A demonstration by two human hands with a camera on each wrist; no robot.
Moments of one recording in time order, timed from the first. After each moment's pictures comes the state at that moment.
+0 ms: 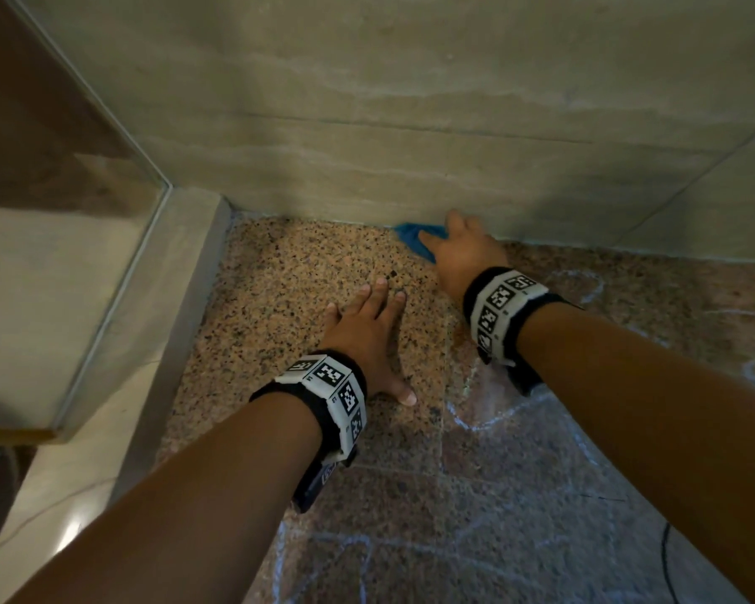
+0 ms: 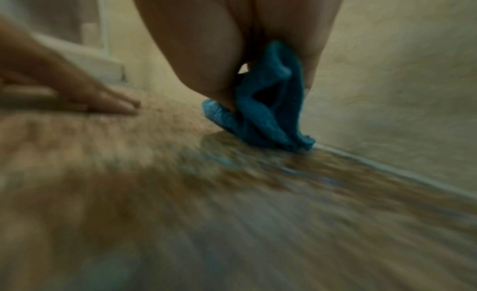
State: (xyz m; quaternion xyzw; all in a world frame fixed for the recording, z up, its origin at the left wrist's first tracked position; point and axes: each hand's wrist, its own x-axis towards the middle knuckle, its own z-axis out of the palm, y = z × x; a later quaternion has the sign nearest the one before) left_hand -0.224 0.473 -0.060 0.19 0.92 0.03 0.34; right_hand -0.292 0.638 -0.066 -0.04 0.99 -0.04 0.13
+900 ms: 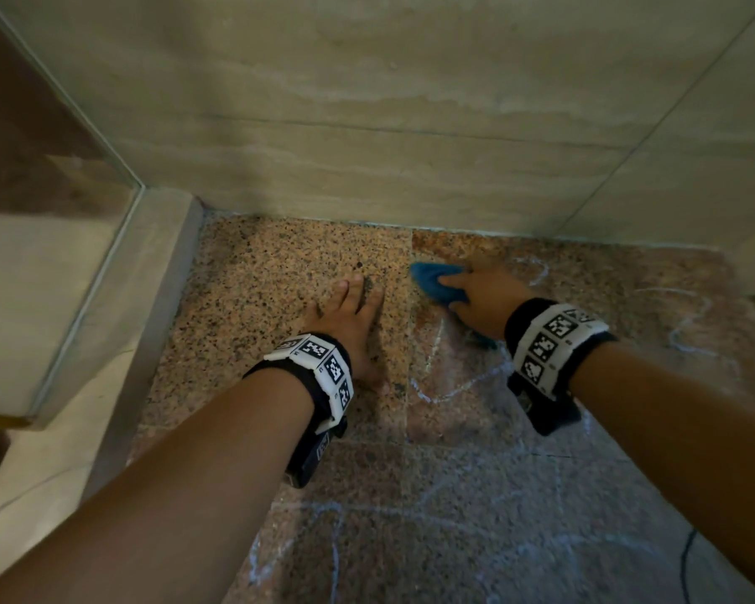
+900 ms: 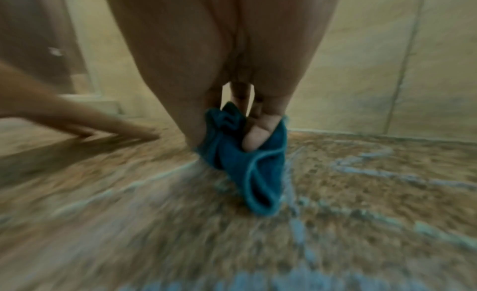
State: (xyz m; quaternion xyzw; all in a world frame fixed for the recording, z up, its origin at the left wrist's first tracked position) left_hand -0.213 0.486 -0.059 0.19 0.91 0.00 0.35; right_hand -0.217 0.697 -0.041 -0.04 0.97 -0.05 0.24
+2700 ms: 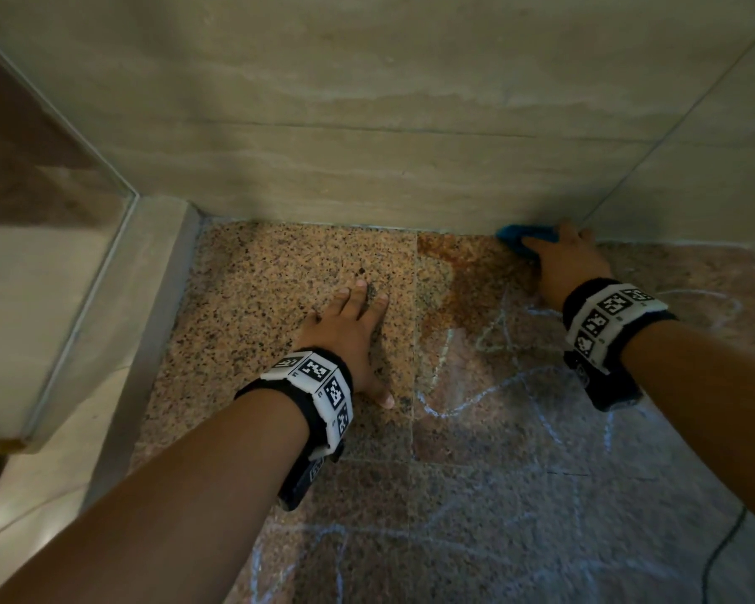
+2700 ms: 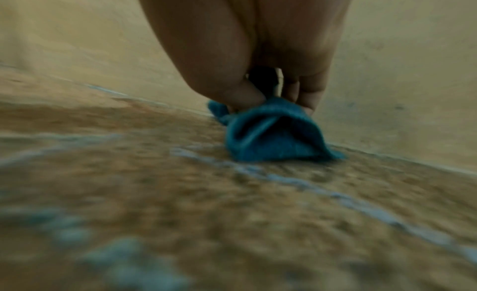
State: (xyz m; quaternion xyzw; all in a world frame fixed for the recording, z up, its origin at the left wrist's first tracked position) left_hand -0.218 0.487 -0.054 0.20 0.91 -0.02 0.36; right_hand -0.239 0.774 -0.058 0.12 0.98 0.03 0.16
